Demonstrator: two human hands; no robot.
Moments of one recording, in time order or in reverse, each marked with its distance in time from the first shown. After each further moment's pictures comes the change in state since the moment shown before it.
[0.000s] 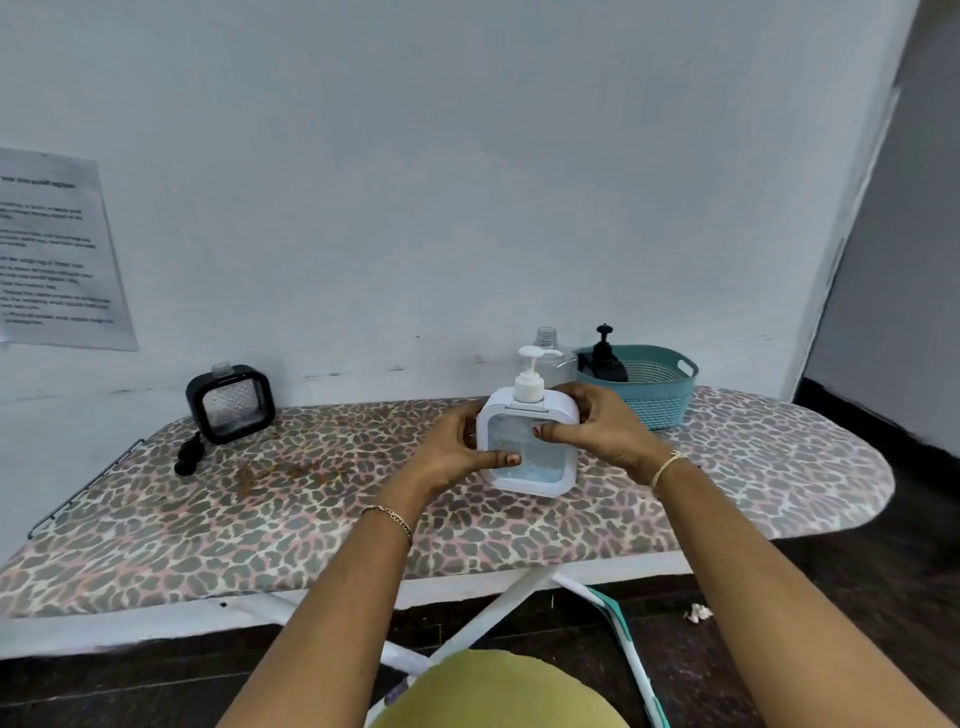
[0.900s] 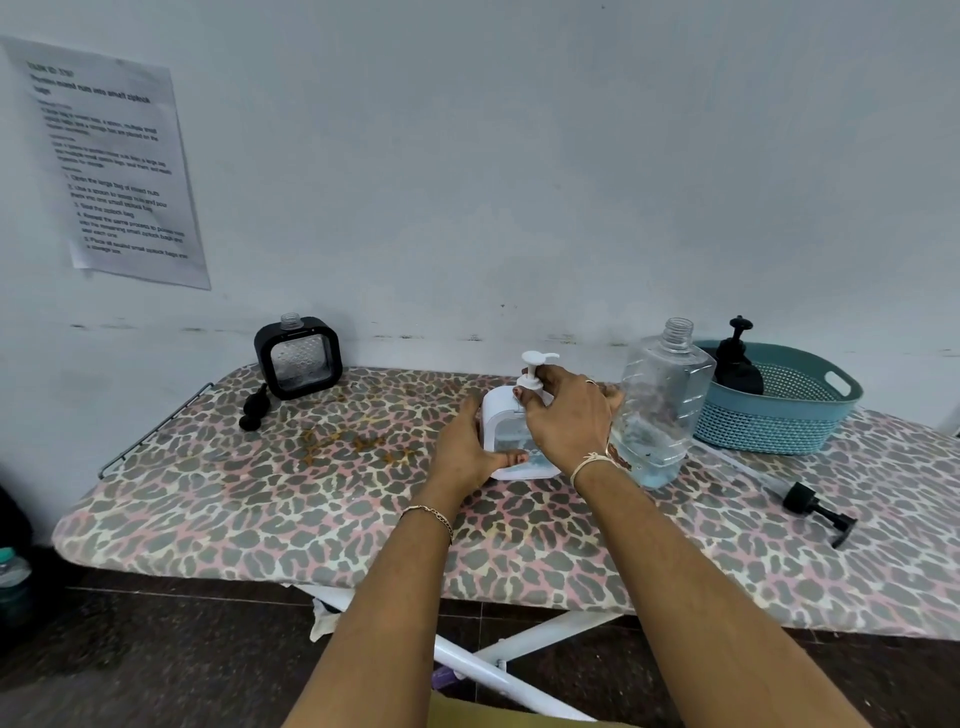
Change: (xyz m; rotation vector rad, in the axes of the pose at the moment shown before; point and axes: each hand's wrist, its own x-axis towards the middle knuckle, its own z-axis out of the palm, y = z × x) left_hand 0.029 -0.090 -0.059 0.296 0.371 -0.110; right_hand 0.102 0.005 0.151 -0.584 0.394 -0.084
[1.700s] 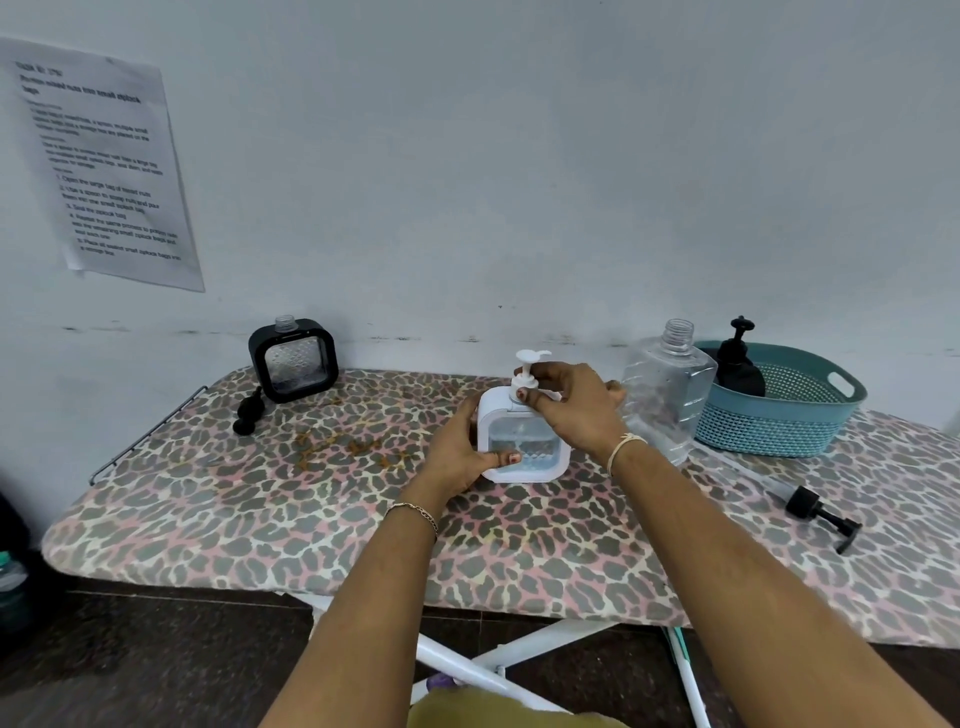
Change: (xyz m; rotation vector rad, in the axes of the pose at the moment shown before) left_hand 0.011 -0.009 -0.004 -0.169 -0.118 -0.037; right_hand 0.028 0.022 -0.006 0.353 -0.319 -0.024
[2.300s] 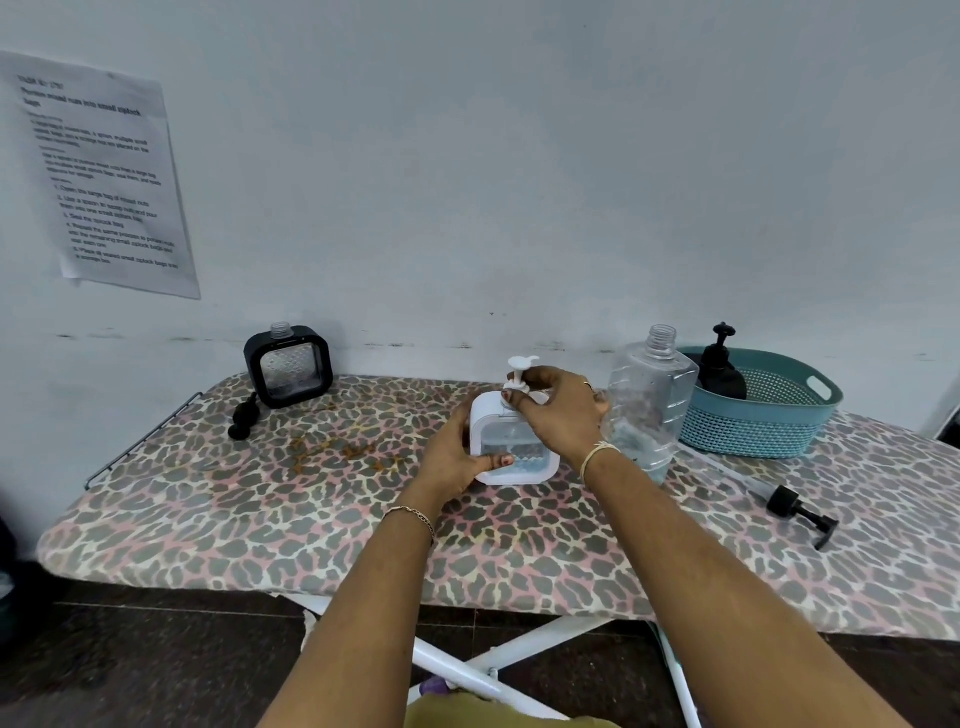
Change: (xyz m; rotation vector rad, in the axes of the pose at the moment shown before) left_hand -0.008 0.004 0.003 -0.056 0.003 0.038; right_hand -0.016 -0.021 0.003 0.044 0.115 0.066
